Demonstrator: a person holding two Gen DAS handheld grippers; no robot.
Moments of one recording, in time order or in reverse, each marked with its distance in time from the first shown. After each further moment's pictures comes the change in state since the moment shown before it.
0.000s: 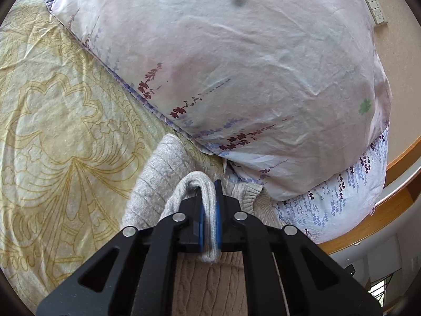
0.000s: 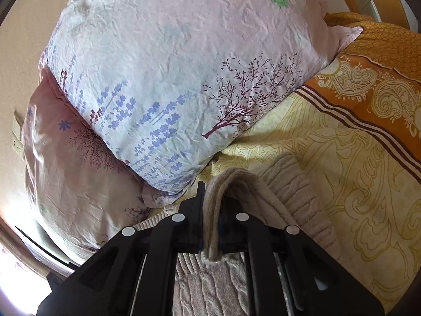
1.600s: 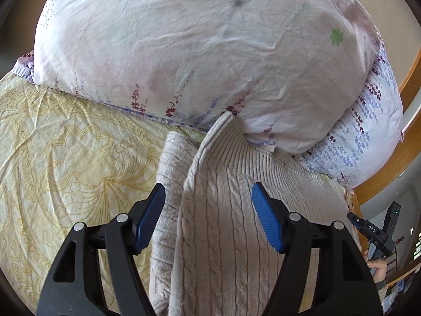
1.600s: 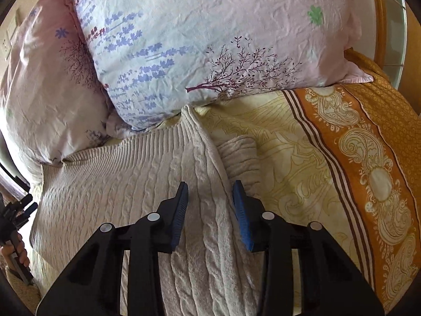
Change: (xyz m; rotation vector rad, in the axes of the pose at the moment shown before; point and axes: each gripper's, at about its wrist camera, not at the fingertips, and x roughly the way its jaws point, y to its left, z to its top) left arm -0.022 -0.025 -0.017 0.392 0.102 0.174; right arm -0.013 0.007 -0.010 -0.442 0.255 -0.263
